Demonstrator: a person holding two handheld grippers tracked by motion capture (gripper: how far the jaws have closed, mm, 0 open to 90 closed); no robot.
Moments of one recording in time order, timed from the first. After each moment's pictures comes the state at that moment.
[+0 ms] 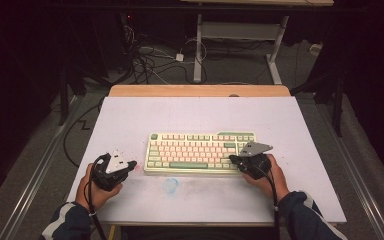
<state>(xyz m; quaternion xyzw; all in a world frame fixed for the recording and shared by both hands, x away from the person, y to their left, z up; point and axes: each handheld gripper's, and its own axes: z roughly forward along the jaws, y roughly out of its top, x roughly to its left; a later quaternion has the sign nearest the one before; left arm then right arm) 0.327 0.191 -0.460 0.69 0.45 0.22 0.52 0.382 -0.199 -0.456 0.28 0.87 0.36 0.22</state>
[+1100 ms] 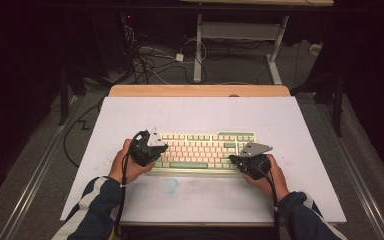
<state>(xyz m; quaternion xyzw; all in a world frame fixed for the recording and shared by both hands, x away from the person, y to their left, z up) 0.389 0.111 -0.446 0.73 0.42 0.18 0.51 0.381 -0.198 -0.457 0.27 0.86 0.36 0.22</state>
